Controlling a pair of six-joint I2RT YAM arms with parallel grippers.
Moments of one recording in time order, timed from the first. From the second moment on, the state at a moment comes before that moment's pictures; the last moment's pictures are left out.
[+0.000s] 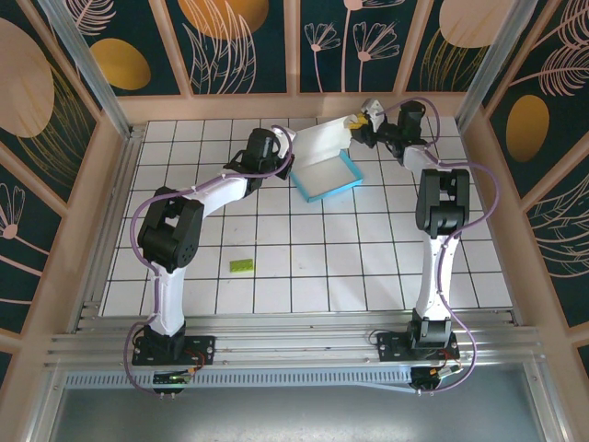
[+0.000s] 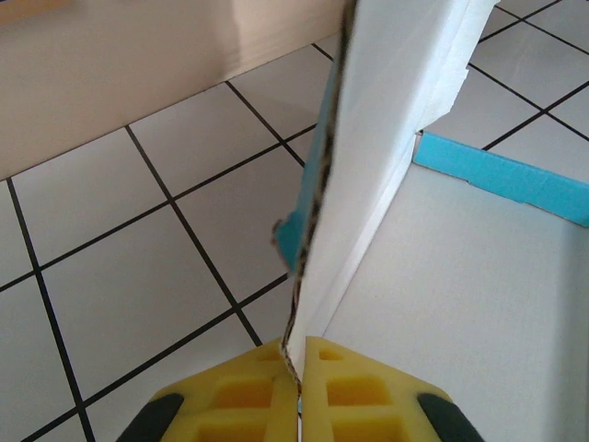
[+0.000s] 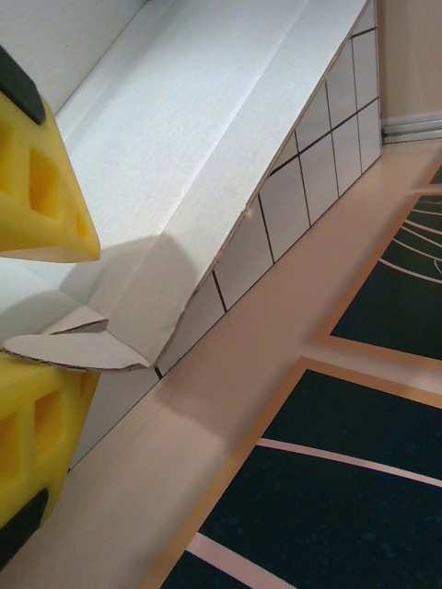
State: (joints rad) left arm -0.49 2.08 1.51 0.05 0.08 0.05; right arm 0.03 2.35 1.82 0.20 -0.91 -0.48
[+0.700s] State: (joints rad) left arm -0.49 2.08 1.51 0.07 0.07 0.05; right arm 0.05 2.43 1.94 0.07 -0.89 -0.50
